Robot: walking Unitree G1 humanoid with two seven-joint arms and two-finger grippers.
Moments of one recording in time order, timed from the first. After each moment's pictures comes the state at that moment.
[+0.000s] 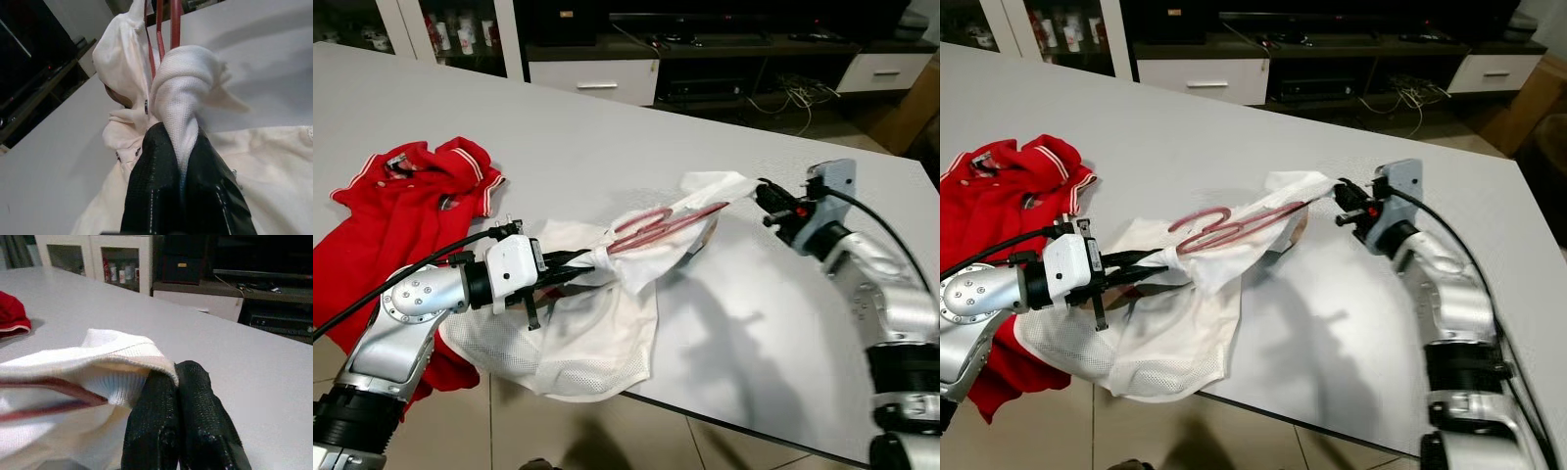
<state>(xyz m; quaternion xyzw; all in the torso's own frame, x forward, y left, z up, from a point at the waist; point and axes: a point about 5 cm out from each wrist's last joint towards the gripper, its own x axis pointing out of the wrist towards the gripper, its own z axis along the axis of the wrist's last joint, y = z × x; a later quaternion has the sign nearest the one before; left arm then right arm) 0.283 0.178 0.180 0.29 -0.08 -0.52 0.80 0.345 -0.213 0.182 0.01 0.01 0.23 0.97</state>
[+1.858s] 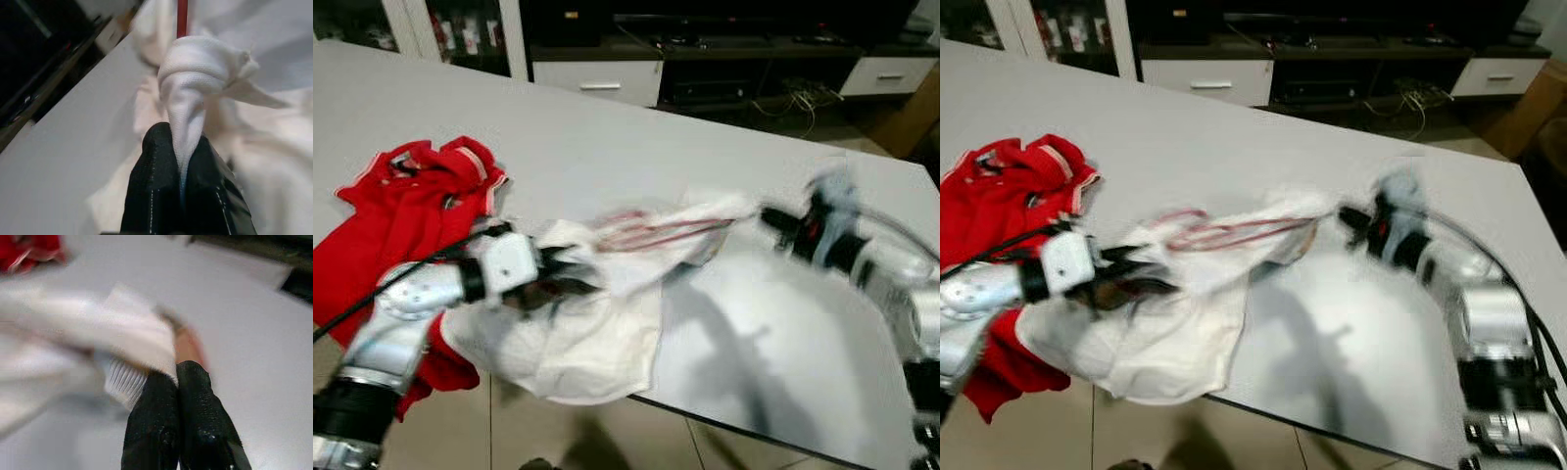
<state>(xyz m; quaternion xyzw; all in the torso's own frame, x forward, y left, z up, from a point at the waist) 0.297 0.194 0.175 0.33 -0.06 -0.46 0.82 0.318 -0.218 0.178 -0.08 0.10 0.32 0.94</state>
